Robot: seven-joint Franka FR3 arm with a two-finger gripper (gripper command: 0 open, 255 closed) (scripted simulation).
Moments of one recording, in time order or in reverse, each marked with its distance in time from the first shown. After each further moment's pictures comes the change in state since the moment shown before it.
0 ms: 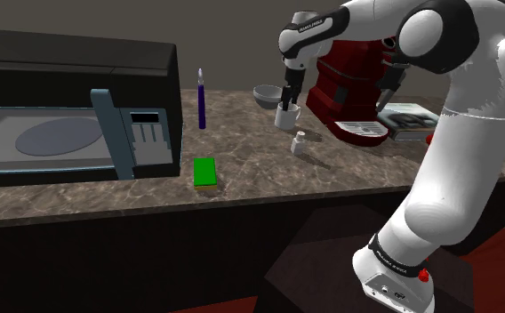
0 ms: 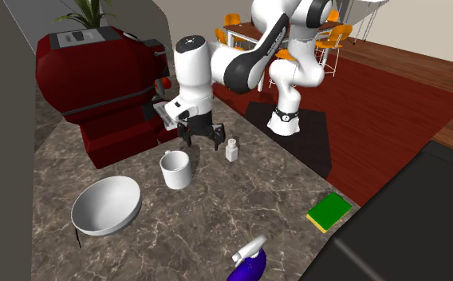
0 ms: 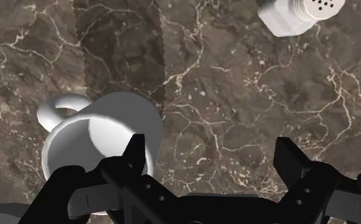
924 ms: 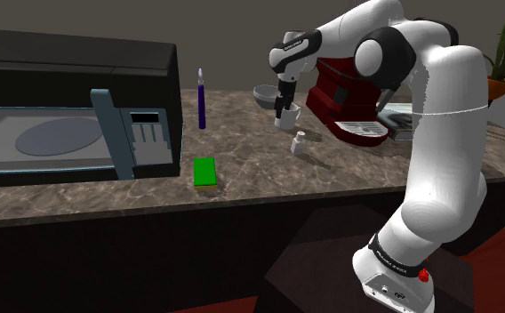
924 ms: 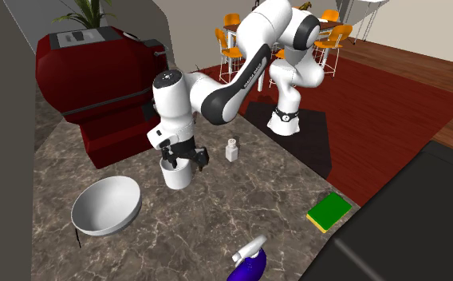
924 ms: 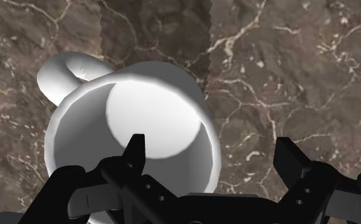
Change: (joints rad) arm -0.072 0.262 0.015 0.199 0.089 0.047 -0.075
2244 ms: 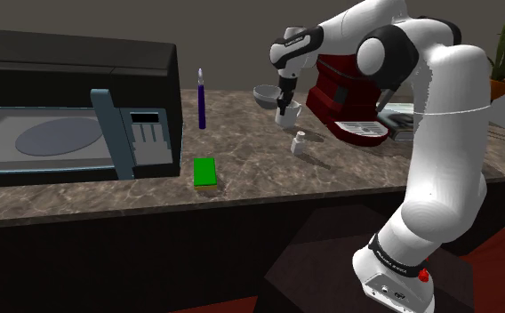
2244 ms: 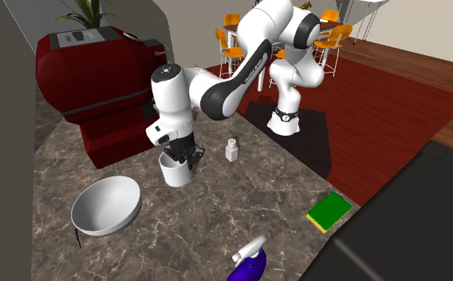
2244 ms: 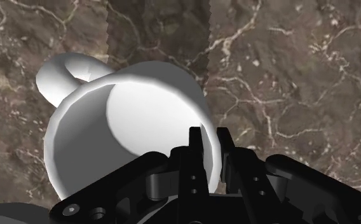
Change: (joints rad) arm 0.001 -0.014 -0.003 0.017 -0.005 -0.030 0.002
